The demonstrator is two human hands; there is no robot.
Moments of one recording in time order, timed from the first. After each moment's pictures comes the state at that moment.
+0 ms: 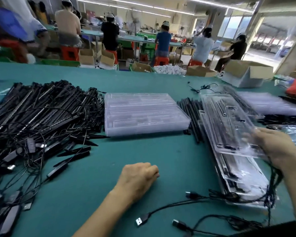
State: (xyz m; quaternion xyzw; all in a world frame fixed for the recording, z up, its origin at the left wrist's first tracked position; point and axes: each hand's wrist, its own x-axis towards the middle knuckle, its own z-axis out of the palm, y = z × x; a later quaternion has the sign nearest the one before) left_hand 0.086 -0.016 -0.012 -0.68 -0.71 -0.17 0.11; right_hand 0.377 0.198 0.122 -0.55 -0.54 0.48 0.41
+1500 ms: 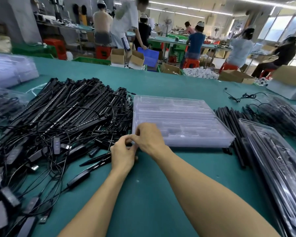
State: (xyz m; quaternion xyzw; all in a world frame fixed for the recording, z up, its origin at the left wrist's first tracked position) left_hand -0.066 0.027 -0.044 -0.22 -0.75 -0.62 -0.10; right_hand -0.017 0.113 0.032 -0.30 -0.93 0.19 0.13
